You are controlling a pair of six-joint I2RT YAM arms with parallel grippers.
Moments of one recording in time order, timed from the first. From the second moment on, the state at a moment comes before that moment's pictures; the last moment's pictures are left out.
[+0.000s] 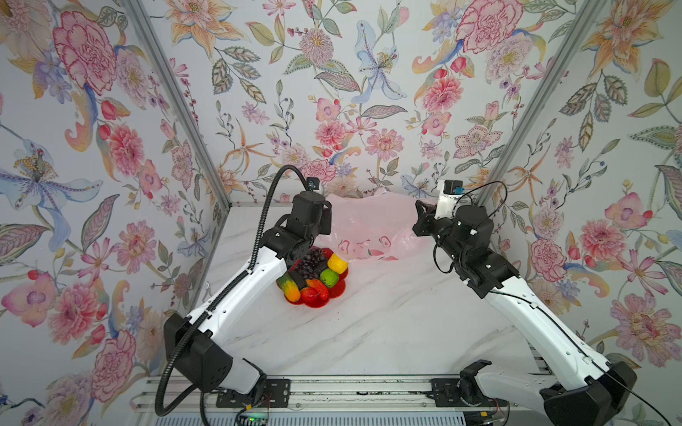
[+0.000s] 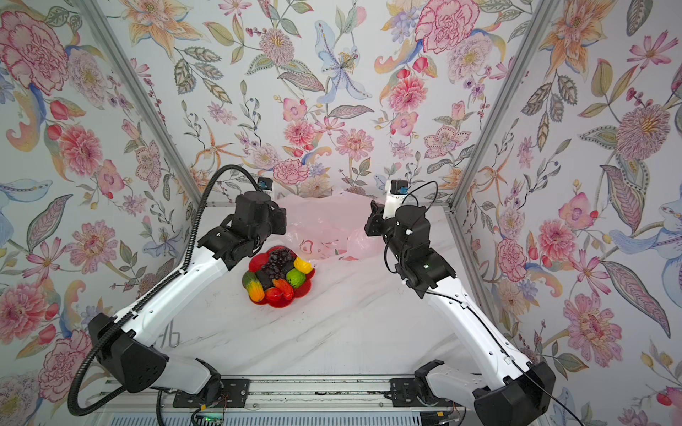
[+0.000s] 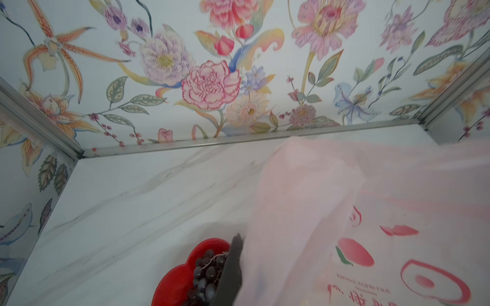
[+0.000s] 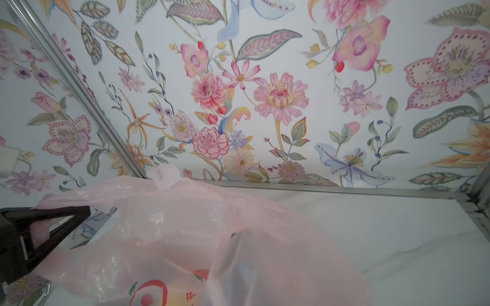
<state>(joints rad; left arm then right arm) -0.57 1.47 1.53 -0.47 -0.36 -0.22 0.49 1.17 1.22 -0.11 0.13 0.26</state>
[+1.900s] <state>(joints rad) -0.49 1.55 1.50 -0.33 -0.15 -0.24 0.41 1.17 1.10 -0.09 0.12 0.35</state>
